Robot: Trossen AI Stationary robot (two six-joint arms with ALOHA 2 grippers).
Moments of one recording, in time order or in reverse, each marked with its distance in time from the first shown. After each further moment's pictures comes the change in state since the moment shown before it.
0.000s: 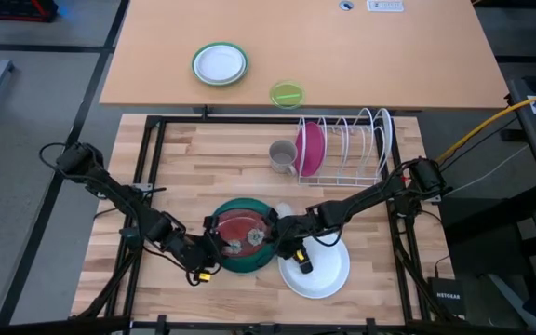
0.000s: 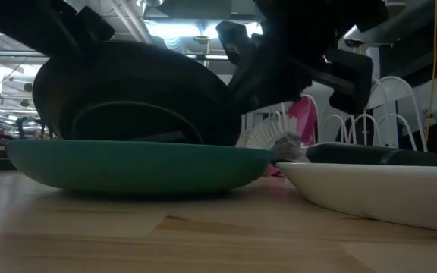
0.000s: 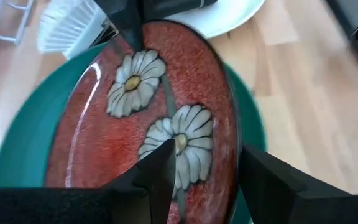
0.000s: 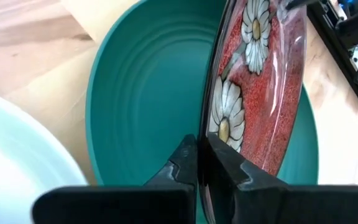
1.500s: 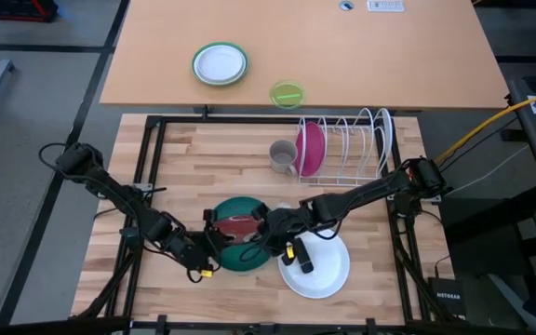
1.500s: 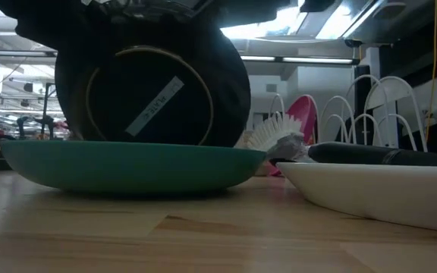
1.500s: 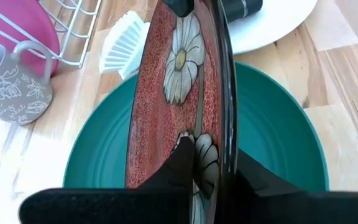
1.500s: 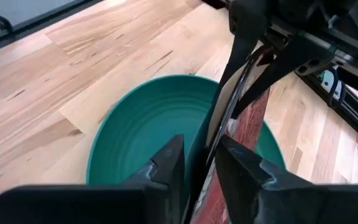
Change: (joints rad) left arm 0.005 0.000 0.001 -0.007 -0.151 0.066; right arm -0.001 -0.002 0.266 -0.183 -0.091 0.154
